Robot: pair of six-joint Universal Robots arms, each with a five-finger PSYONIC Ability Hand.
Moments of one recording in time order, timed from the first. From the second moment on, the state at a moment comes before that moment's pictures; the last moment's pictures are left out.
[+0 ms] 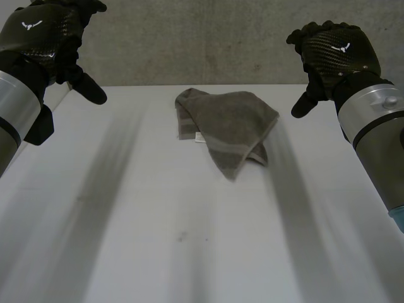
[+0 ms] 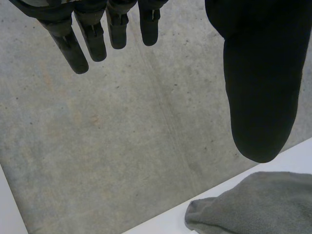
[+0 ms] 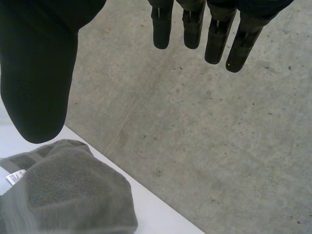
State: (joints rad) left arm 4.31 -1.53 -1.44 3.12 -1.60 3.19; right arm 2.02 -1.44 1.41 -0.07 1.61 2.90; left_hand 0.17 0.17 0.19 0.17 0.03; right_hand 0.20 0.22 0.21 0.23 0.05
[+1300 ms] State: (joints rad) left arm 4.31 -1.61 -1.45 3.21 -1.60 3.19; right arm 2.08 -0.66 1.10 -0.32 1.41 2.59; left_hand 0.17 0.17 0.19 0.17 0.03; right_hand 0.85 1.00 0.99 0.99 0.78
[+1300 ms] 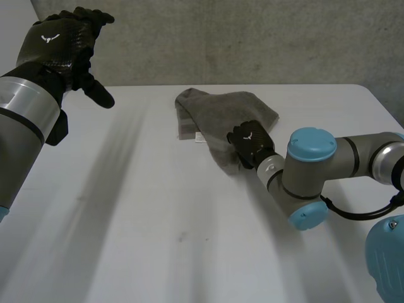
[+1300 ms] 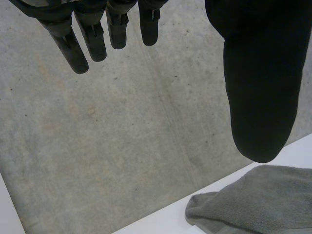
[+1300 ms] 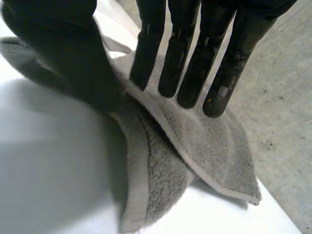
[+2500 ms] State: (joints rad) left arm 4.10 -2.09 -1.49 3.19 -1.61 2.82; right arm 2.12 -1.50 1.30 -0.13 1.49 2.88; left_hand 0.23 0.22 0.23 0.23 0.05; right_hand 0.96 1.17 1.18 1.19 0.99
